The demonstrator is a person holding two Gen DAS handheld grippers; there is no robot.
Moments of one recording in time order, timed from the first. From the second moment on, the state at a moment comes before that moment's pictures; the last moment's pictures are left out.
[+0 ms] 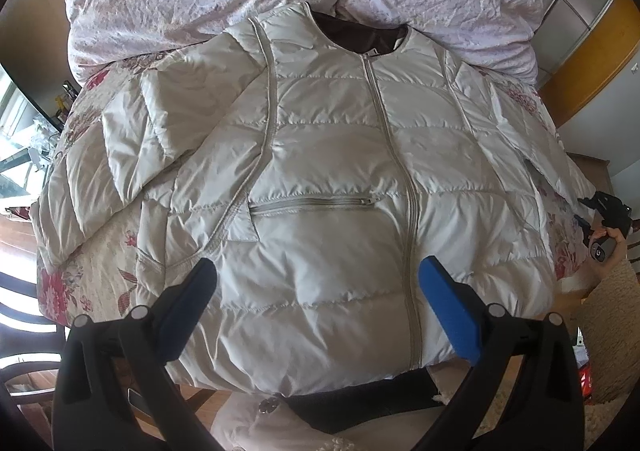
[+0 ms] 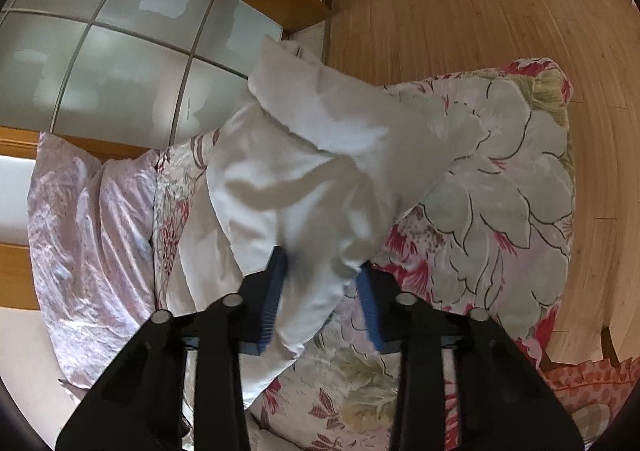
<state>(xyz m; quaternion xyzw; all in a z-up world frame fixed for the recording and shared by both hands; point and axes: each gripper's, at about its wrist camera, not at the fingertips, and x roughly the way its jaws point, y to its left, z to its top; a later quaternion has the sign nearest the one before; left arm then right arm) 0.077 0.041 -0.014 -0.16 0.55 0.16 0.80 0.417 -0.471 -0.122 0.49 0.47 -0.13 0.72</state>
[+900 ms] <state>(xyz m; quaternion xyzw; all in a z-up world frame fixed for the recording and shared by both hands) 0.071 0.086 -0.033 -0.15 0.54 0.23 0.80 0.463 -0.244 0.088 0.14 0.33 0.15 0.92</state>
